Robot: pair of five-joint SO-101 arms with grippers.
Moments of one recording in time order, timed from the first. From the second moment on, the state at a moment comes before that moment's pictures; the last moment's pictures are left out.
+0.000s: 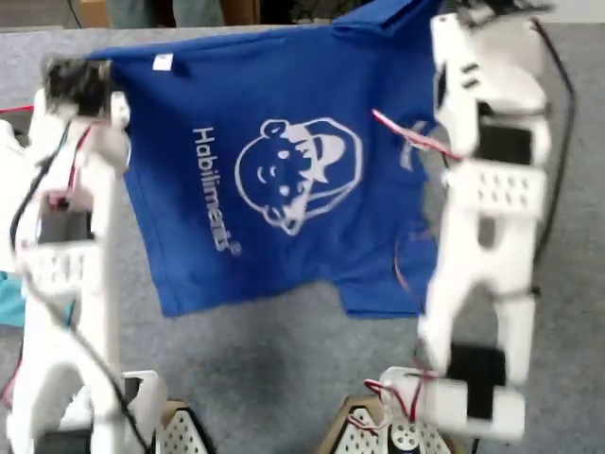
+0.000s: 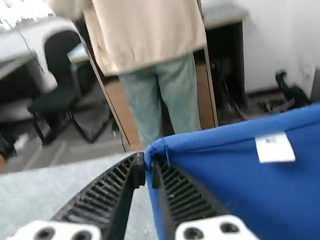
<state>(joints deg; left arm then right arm) -11.3 -28.8 29.5 15.6 -16.3 6.7 -2.6 -7.9 24.9 25.2</state>
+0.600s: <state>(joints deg) -11.3 4.4 -9.8 56.7 -16.4 3.7 47.2 -89.4 82.3 35.7</state>
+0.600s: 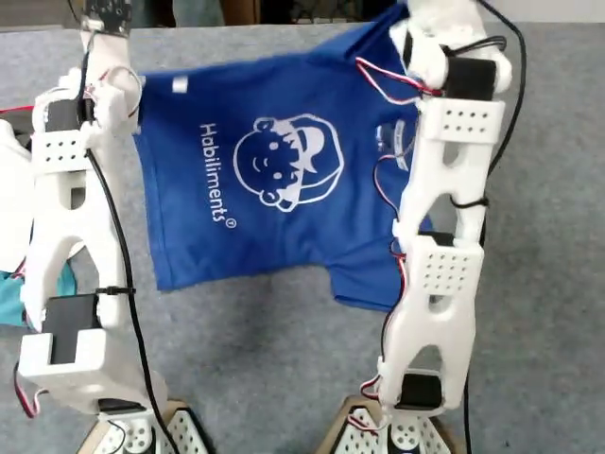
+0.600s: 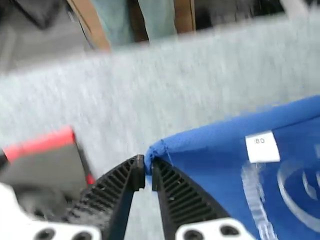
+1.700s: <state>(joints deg) -10.6 -19.3 48.3 51.4 -16.4 8.3 -13.9 7.2 93.9 61.4</state>
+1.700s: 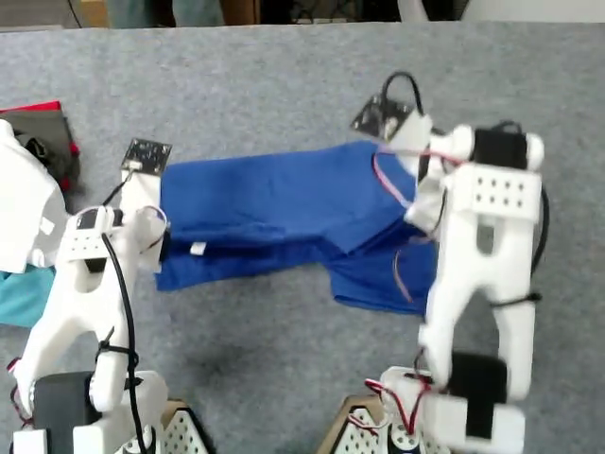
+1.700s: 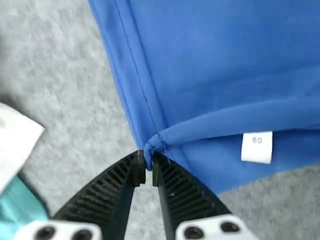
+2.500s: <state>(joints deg) -10.7 -19.4 51.6 51.7 -25.9 14.4 -34.1 47.8 74.3 61.4</state>
